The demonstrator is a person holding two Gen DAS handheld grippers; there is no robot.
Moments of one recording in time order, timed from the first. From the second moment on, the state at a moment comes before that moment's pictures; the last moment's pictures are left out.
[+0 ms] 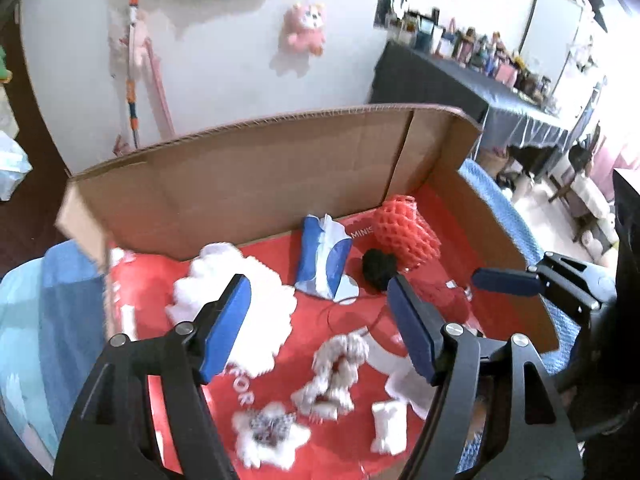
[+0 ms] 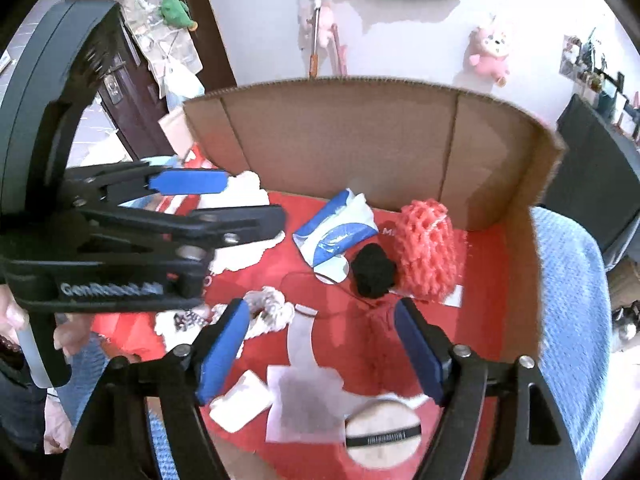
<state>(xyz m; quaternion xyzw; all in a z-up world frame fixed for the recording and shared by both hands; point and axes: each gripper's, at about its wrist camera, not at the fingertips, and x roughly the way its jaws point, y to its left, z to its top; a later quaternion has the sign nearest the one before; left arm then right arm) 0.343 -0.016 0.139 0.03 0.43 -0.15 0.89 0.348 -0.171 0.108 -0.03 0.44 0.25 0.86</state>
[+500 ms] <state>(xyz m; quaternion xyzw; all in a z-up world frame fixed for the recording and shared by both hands) 0.221 0.001 0.166 0.04 0.28 -0.10 0.95 0.269 -0.195 0.146 -0.01 0.35 0.19 0.92</state>
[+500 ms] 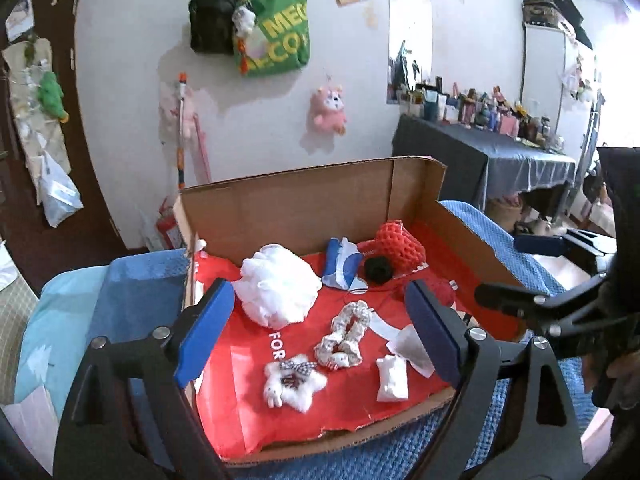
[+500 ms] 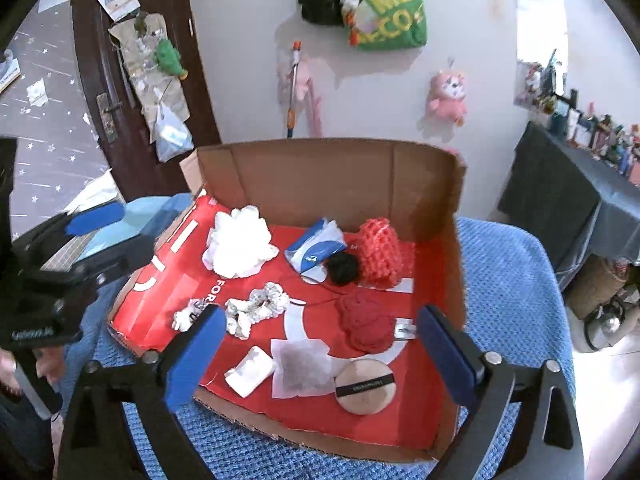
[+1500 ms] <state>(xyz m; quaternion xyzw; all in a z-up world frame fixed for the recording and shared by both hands) 0.225 0.000 0.065 0.03 0.27 -0.02 0.96 0.260 -0.192 0.069 -0.05 0.28 0.09 0.96</state>
